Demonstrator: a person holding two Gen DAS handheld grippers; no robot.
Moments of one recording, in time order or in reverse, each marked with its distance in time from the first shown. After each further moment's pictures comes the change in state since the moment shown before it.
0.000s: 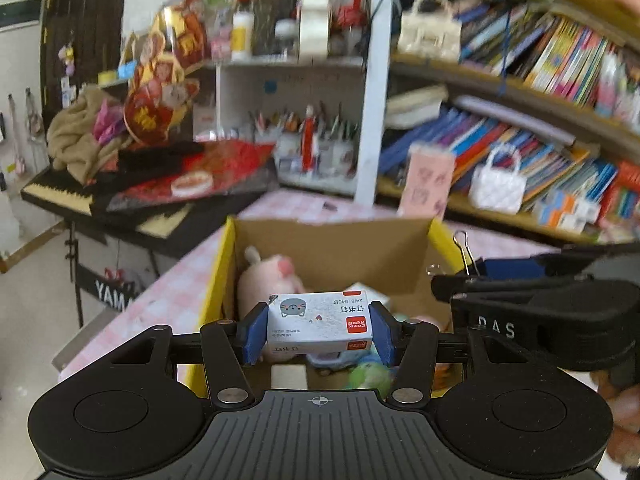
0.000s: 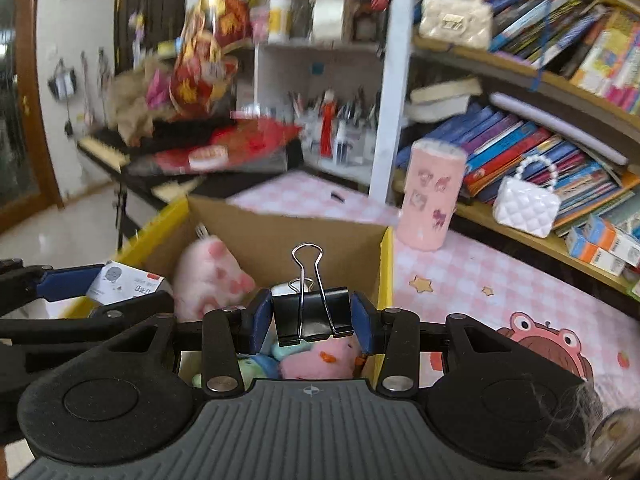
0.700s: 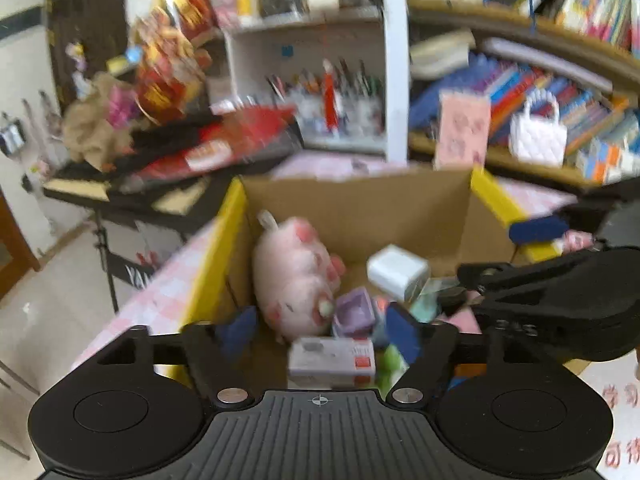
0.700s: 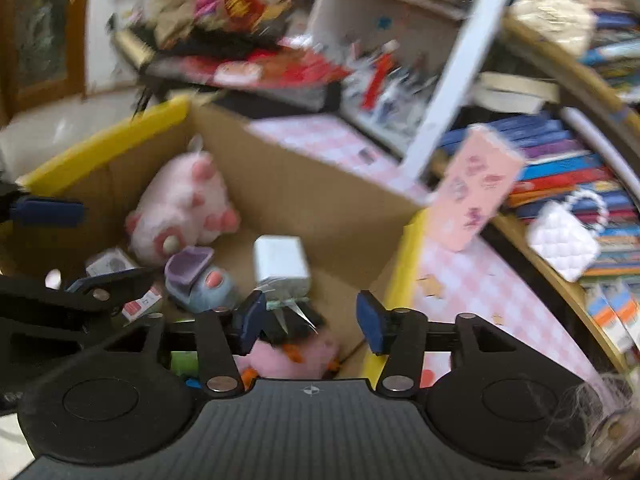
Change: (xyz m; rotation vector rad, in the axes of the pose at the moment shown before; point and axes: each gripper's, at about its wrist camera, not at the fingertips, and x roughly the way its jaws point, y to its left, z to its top) left arm 0.023 -0.014 -0.004 0.047 0.056 0.124; right arm 0.053 -0.003 -0.006 -0.252 0.112 0.022
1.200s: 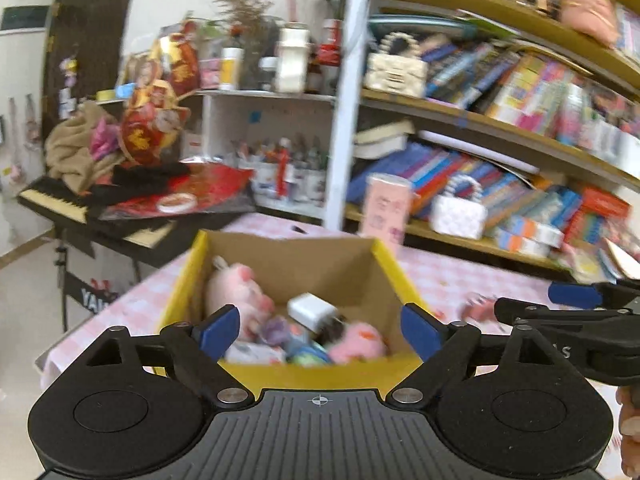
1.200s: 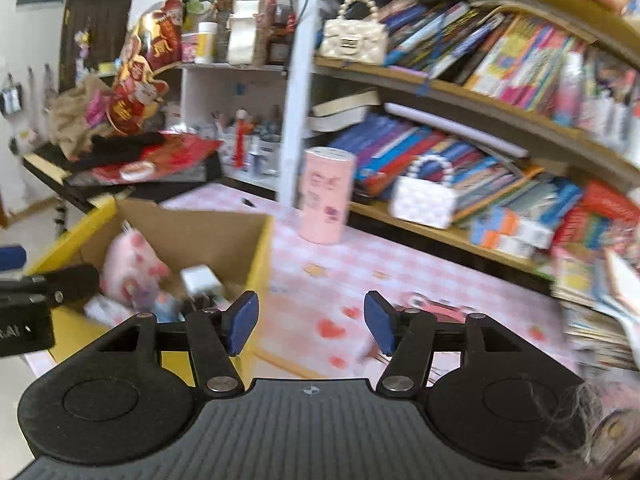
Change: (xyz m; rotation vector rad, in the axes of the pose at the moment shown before) left arm -0.098 -0.017 -0.018 -0.072 -0.162 -0.195; right arm -0.141 -0.024 -0.068 0.304 -0.163 -0.267
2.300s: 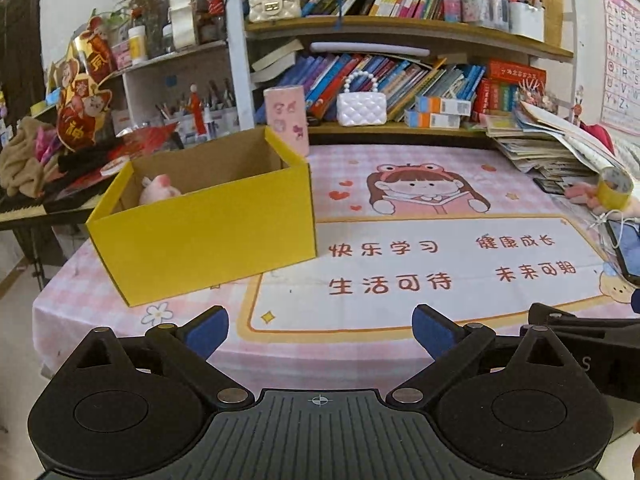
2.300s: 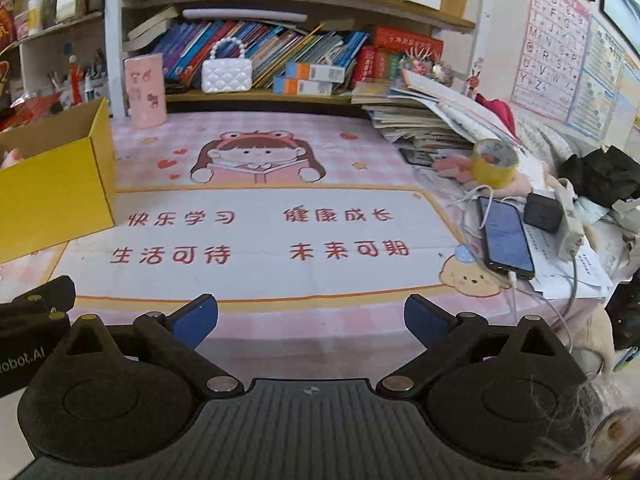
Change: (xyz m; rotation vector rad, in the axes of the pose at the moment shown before) left arm -0.070 -0.083 -0.102 0.241 0.159 -0.087; right arm -0.130 -0.017 -0.155 0.345 0.223 -0.430
